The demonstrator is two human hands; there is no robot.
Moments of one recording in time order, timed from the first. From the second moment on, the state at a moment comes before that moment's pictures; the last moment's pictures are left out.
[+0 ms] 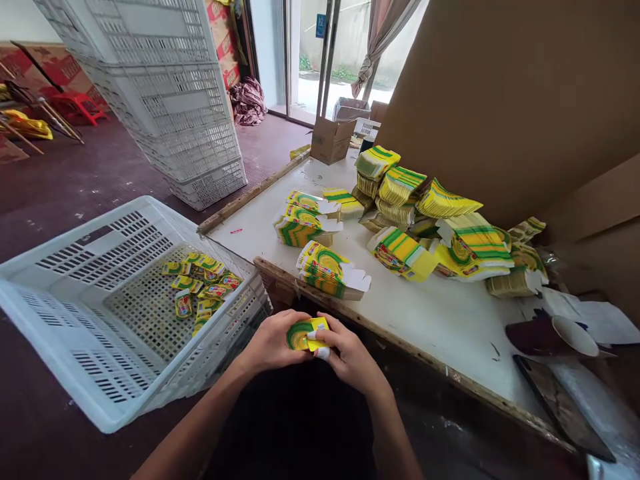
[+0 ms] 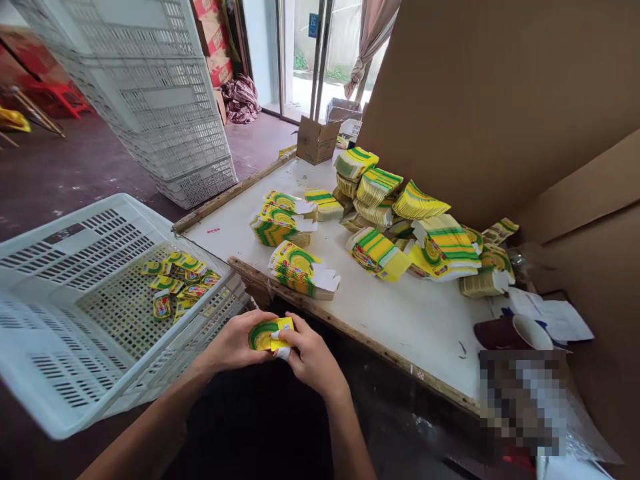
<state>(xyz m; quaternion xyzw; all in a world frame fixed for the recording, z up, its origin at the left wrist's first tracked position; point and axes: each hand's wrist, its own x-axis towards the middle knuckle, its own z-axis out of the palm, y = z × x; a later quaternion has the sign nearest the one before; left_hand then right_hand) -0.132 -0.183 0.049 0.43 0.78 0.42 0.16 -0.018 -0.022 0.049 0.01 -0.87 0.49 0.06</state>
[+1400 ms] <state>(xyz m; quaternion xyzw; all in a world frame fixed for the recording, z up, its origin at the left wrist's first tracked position) -0.133 -0.149 0.053 0.15 0.48 0.83 0.24 -0.061 -0.043 0.065 -0.08 -0.82 0.53 0.20</state>
